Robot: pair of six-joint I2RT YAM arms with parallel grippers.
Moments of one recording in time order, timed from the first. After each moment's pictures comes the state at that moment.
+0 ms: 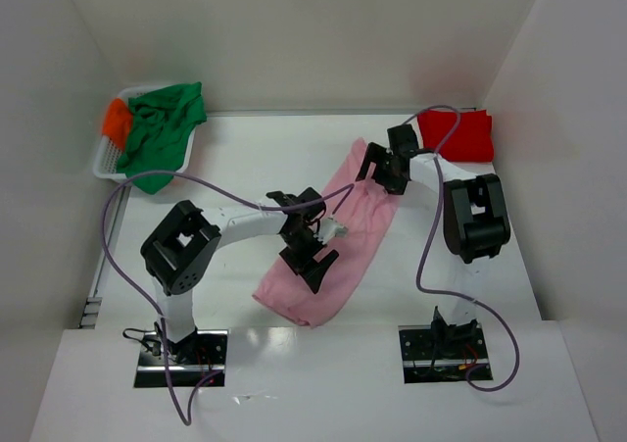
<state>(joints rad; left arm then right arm) -0.78 1.88 1.23 -0.77 0.49 0.04 0.19 1.92 1.32 -0.34 -0.14 0.55</state>
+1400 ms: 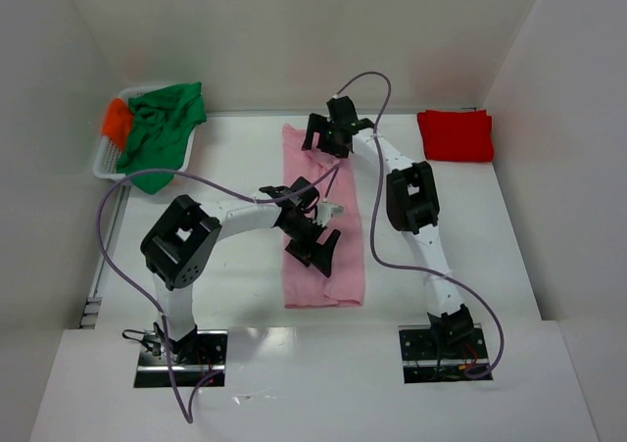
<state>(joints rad) -0.70 1.91 1.22 -0.58 0.60 -0.14 0.39 2.56 2.26 -0.49 -0.13 0.53</state>
